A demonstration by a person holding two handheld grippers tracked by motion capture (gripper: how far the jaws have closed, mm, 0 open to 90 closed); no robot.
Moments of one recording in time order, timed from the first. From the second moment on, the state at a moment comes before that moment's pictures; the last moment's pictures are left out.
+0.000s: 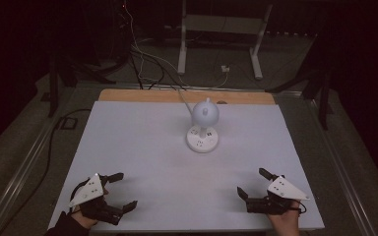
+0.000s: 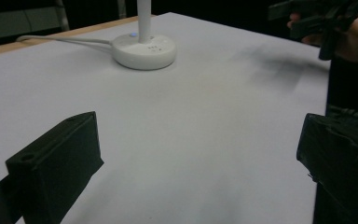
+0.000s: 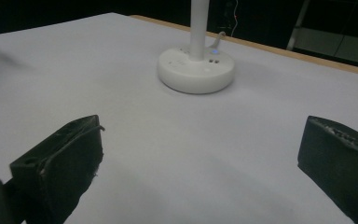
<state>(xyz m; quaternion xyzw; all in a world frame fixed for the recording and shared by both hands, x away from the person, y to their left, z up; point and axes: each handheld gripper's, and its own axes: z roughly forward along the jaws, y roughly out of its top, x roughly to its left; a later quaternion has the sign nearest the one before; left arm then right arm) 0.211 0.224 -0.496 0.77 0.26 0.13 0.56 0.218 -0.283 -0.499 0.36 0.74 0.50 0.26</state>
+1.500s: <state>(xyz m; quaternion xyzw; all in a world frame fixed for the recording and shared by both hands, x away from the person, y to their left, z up) 0.212 0.220 -0.496 0.77 0.27 0.14 0.57 0.223 -0.285 -0.479 0.38 0.74 0.50 0.24</state>
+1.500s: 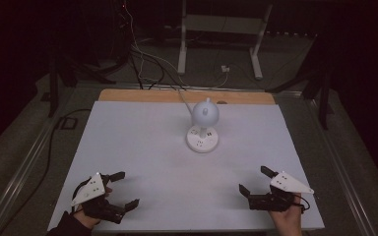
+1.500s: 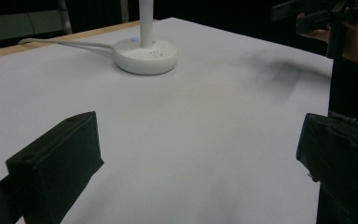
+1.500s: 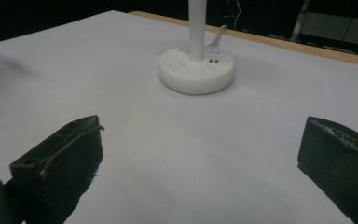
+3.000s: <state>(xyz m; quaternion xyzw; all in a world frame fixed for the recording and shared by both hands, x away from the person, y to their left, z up) 0.212 0.221 -0.495 0.77 0.27 0.13 0.57 0.267 -0.269 -0.436 0.37 0.74 0.52 0.24</state>
